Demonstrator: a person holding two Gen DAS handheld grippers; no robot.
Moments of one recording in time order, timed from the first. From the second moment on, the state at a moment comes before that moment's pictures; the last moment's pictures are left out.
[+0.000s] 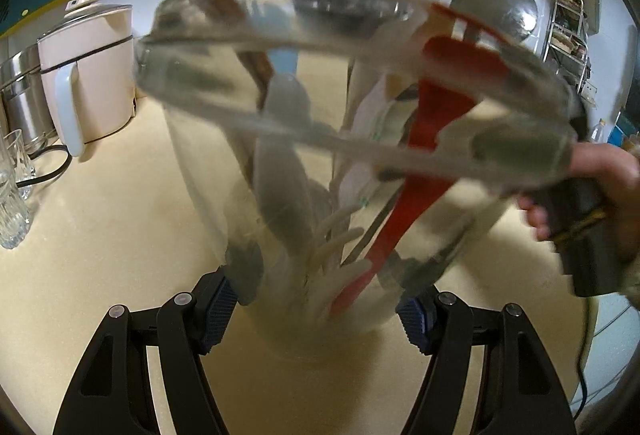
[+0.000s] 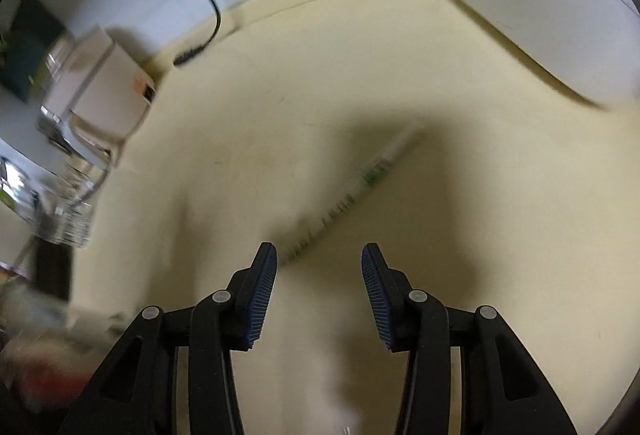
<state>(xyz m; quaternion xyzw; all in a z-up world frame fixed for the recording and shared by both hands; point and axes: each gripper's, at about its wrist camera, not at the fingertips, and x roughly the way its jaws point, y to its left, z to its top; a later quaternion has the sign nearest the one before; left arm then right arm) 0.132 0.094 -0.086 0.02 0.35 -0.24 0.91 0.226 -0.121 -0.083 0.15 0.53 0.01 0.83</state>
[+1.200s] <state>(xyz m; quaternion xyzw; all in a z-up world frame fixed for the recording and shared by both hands) 0.154 0.099 -0.092 0.01 0.36 -0.25 0.90 0.218 -0.176 -0.095 0.00 0.55 -0.01 0.83</state>
